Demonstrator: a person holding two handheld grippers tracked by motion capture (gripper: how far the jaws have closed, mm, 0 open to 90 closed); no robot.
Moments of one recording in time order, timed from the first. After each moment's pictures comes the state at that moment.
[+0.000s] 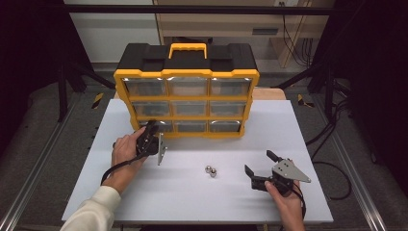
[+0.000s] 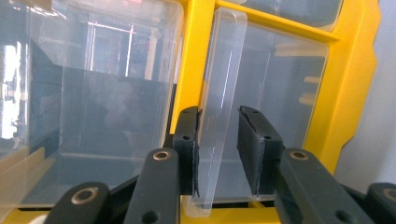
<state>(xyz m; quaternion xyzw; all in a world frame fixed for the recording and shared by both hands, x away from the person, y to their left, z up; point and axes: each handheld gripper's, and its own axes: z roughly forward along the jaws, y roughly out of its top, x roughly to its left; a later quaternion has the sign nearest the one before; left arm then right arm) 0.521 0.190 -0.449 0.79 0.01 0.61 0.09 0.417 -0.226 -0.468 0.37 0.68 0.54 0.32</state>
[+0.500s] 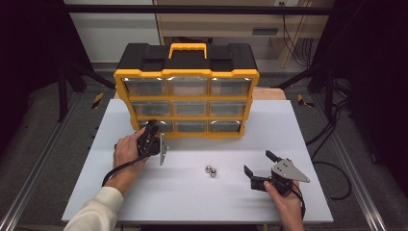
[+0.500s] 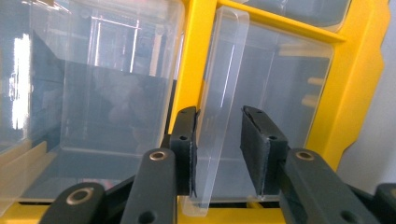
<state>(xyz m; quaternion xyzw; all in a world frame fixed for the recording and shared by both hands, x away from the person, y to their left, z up) 0.520 0.186 -0.452 0.78 0.02 0.62 0.08 0.418 -0.224 -0.469 0.37 0.68 0.54 0.32</state>
